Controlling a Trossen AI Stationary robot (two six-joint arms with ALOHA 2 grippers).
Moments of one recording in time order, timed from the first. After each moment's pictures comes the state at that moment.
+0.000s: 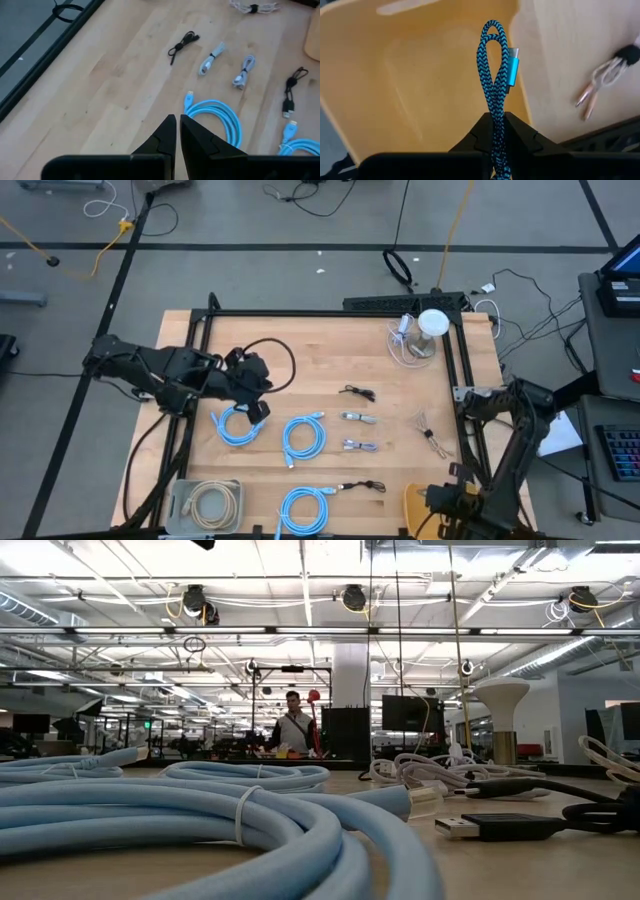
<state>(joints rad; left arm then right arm) -0.26 1.31 1.46 -1.11 -0.43 -0.60 1.15 1.77 1.41 -1.32 0.13 1.43</state>
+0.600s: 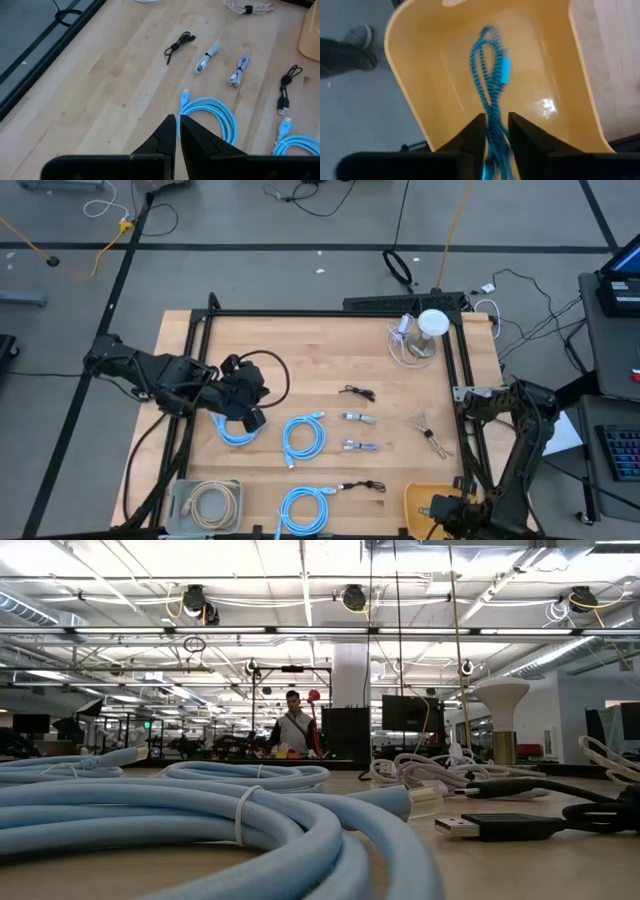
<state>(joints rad) -0.36 1.31 1.46 -1.13 -0.50 -0.68 1.19 1.77 1.41 -1.15 0.13 1.55</state>
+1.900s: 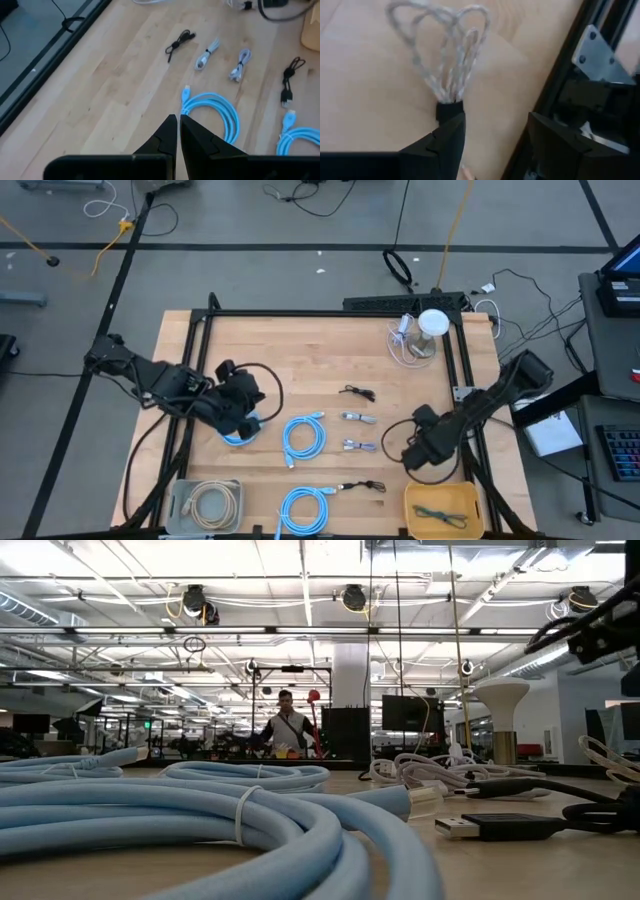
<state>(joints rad) -0.45 1.32 1.46 -1.18 -0.58 -0.73 0.63 1.55 0.87 -1.38 0.12 1.67</state>
